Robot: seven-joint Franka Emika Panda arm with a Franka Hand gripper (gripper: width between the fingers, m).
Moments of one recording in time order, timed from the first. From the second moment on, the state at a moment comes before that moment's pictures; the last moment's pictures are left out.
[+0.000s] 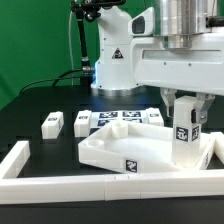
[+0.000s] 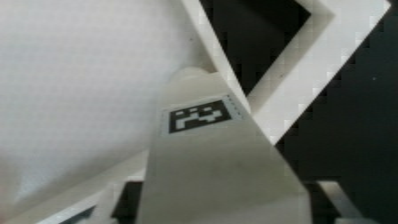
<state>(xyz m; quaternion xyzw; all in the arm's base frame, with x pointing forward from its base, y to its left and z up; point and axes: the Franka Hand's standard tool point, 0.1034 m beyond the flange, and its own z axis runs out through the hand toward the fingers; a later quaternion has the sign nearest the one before) 0.641 0.058 0.101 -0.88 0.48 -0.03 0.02</state>
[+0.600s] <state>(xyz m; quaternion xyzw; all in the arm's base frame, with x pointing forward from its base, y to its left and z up) 0.642 0.090 0.104 -0.93 0.36 -0.05 0.00</state>
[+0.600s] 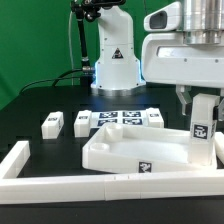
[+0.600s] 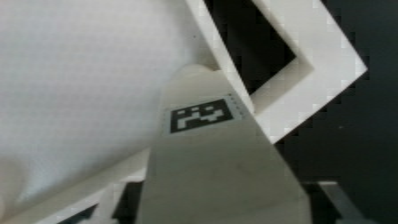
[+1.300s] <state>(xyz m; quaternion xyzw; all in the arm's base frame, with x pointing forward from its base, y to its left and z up) 0.641 0.095 0.105 -0.94 0.34 -0.05 -0.01</state>
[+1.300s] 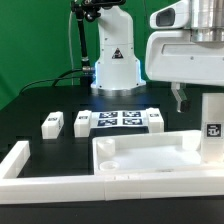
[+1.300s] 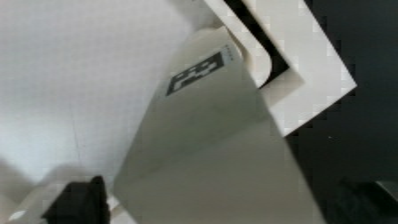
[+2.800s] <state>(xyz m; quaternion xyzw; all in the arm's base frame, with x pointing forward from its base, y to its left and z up) 0.617 0.095 0.165 -0.97 0.24 -0.06 0.02</state>
